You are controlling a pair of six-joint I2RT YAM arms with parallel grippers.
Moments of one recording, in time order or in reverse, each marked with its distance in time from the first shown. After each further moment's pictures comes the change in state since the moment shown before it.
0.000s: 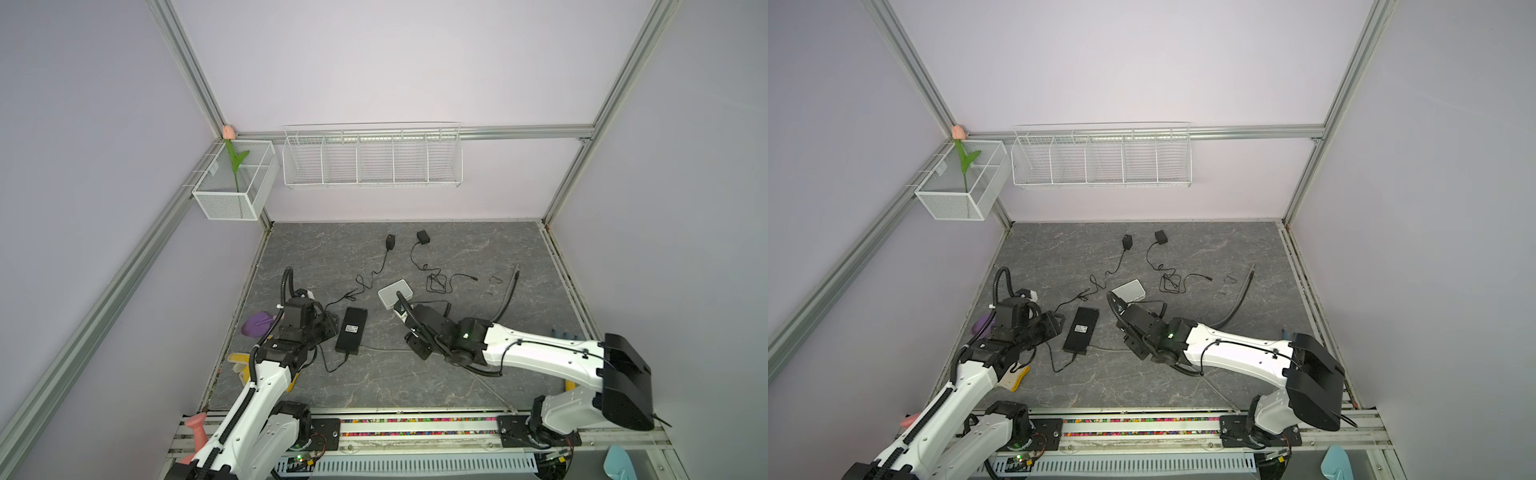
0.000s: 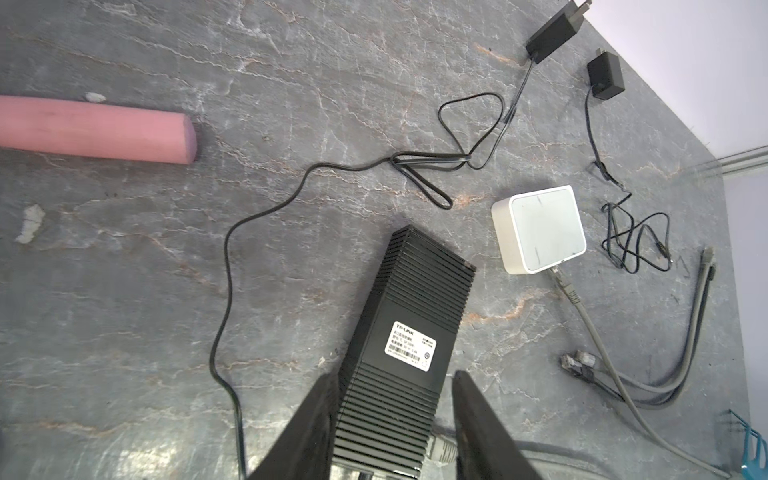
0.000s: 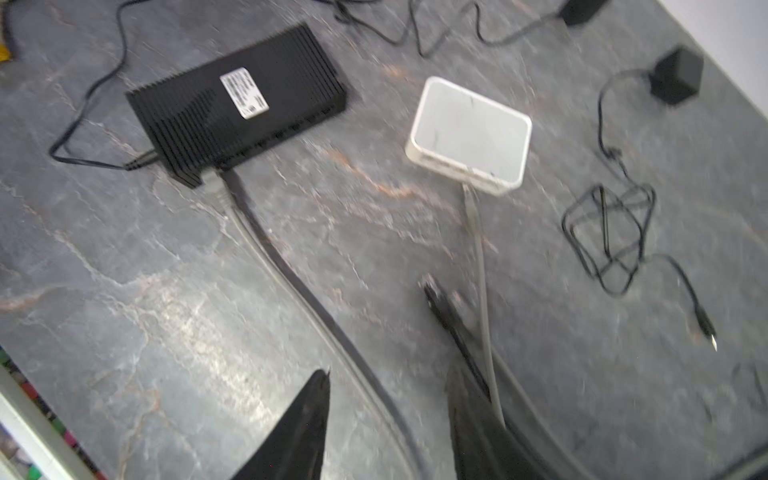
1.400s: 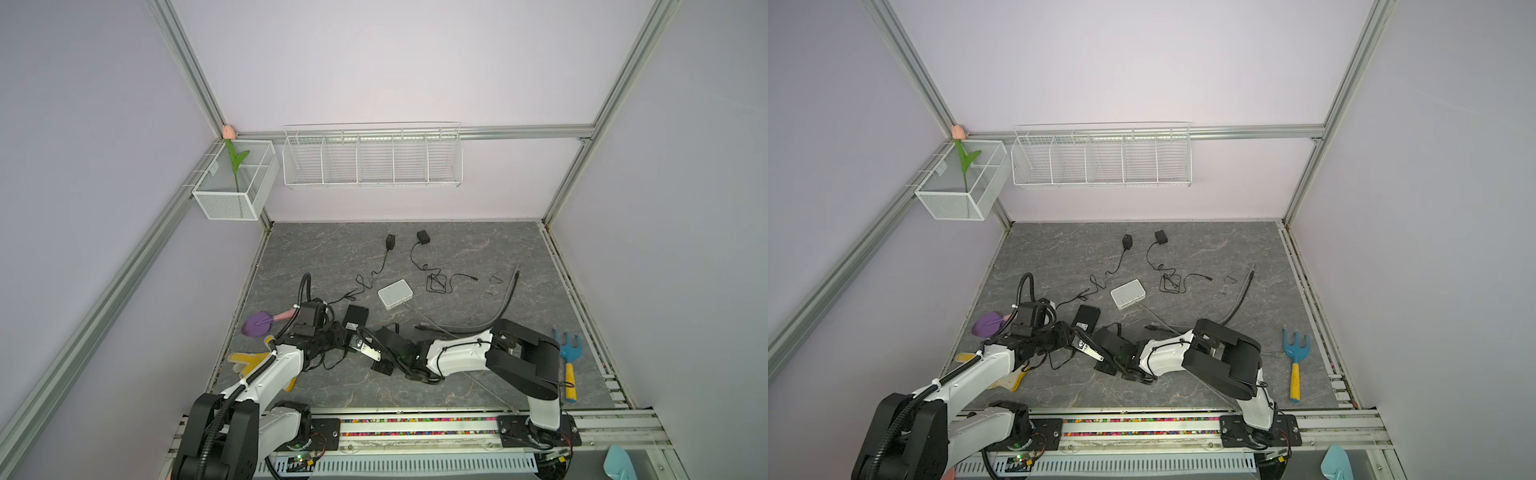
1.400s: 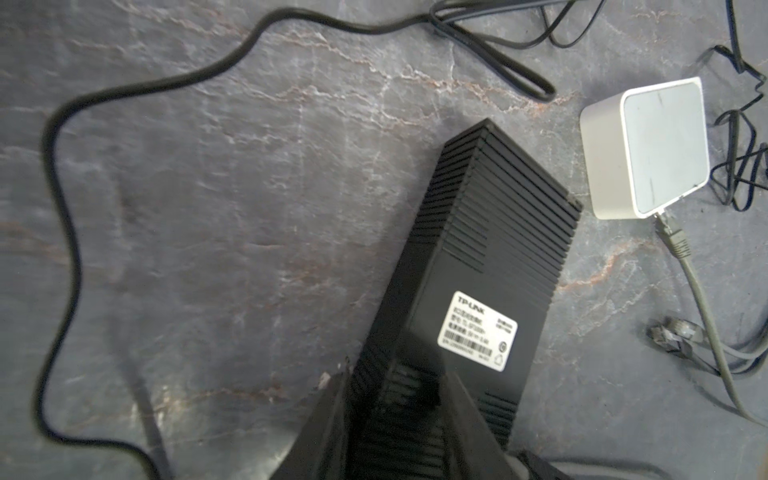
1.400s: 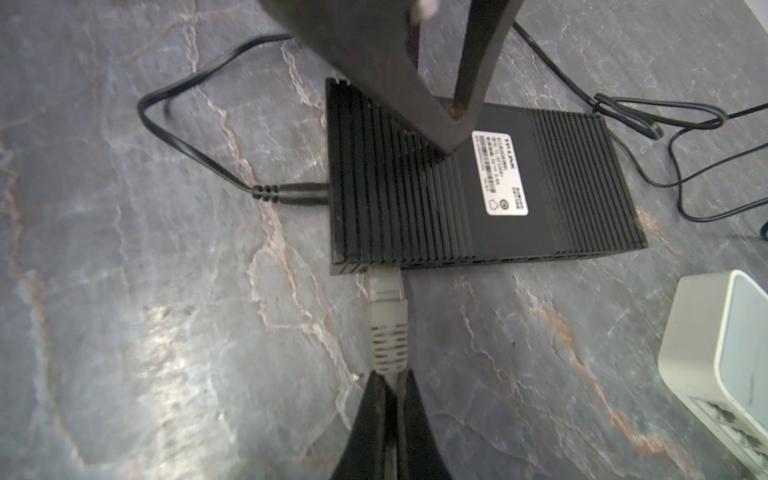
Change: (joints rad) left arm -0.032 0.288 -0.101 0.200 0.076 0.049; right arm 0.065 0.546 0.004 0.792 -0.207 -0.449
